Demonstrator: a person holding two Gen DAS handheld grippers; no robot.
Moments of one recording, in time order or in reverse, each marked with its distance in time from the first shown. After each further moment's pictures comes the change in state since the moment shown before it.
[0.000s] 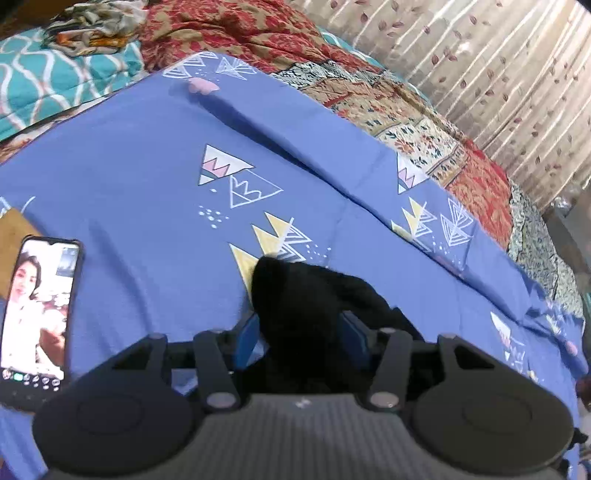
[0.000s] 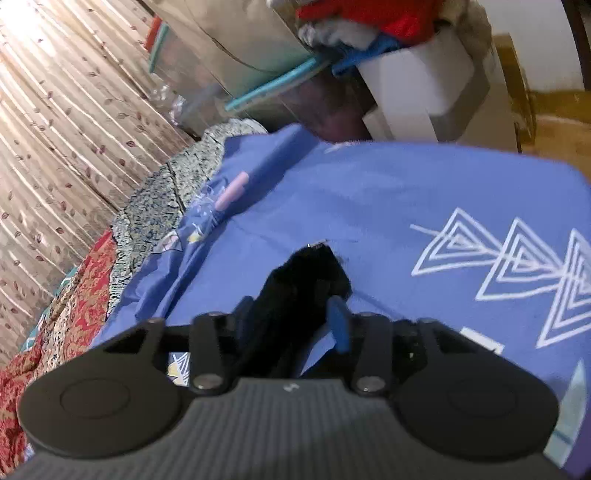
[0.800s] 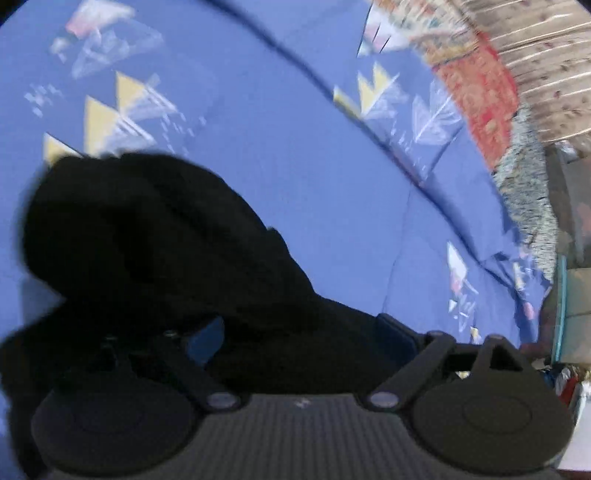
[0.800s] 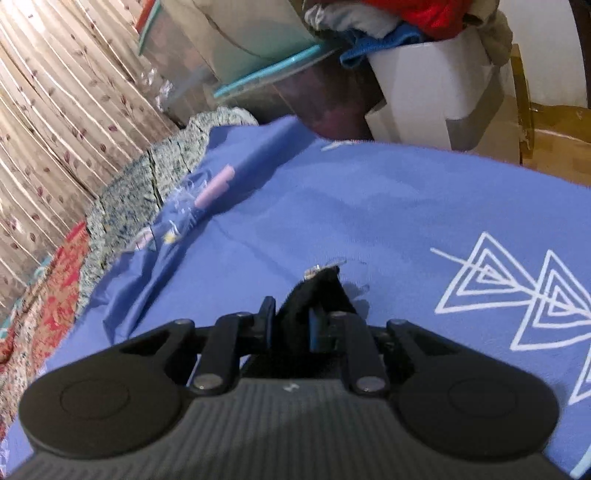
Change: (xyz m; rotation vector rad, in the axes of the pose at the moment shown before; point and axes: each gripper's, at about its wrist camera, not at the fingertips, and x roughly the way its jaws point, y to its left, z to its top) left arm 0.145 -0.107 0.022 -0.141 0.550 -0.086; right arm 0.017 -0.005 0.003 -0.053 -0.007 -0.062
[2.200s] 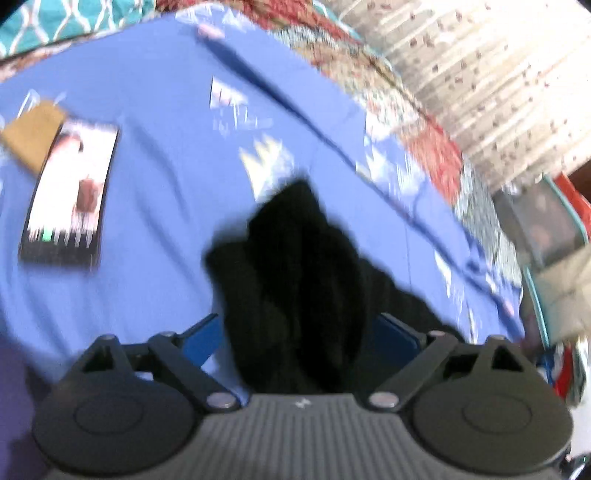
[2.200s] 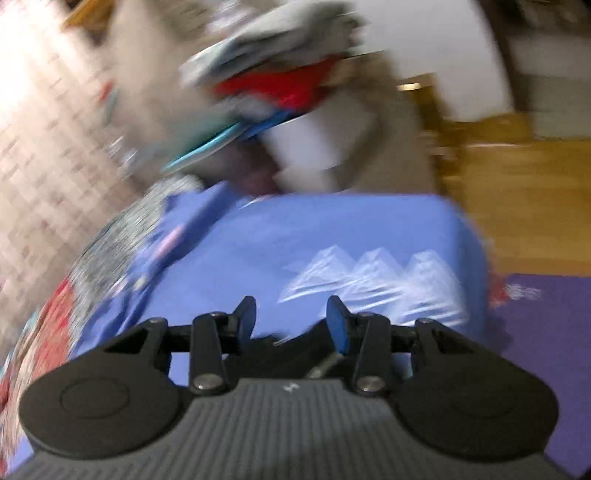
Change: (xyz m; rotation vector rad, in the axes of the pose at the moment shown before) left arm -0.170 0.158 -0.198 0.108 -0.425 -0.110; right arm -0.122 -0.049 -0.027 0.077 -0.135 -0.077
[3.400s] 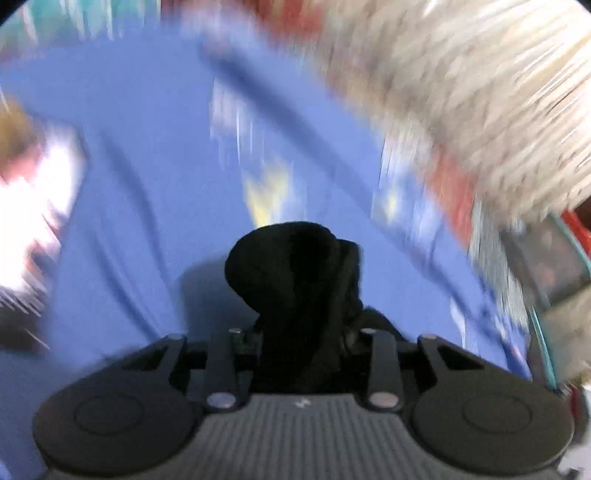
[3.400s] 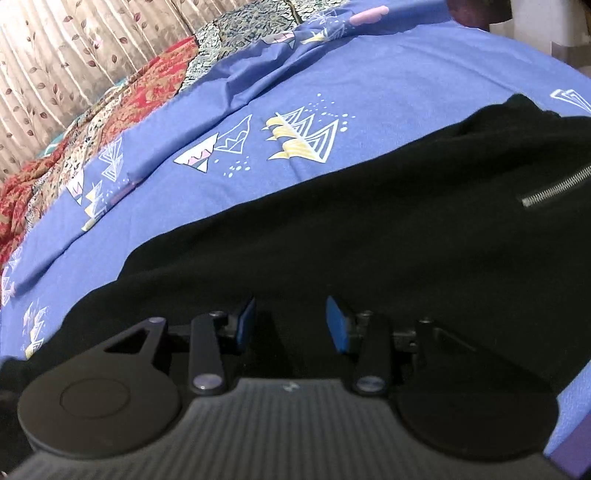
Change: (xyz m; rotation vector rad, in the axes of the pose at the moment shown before) left arm 0.028 0.026 0.006 -0.014 -0.200 -0.010; right arm 0.029 0.136 -0.165 -0.401 0.488 0.199
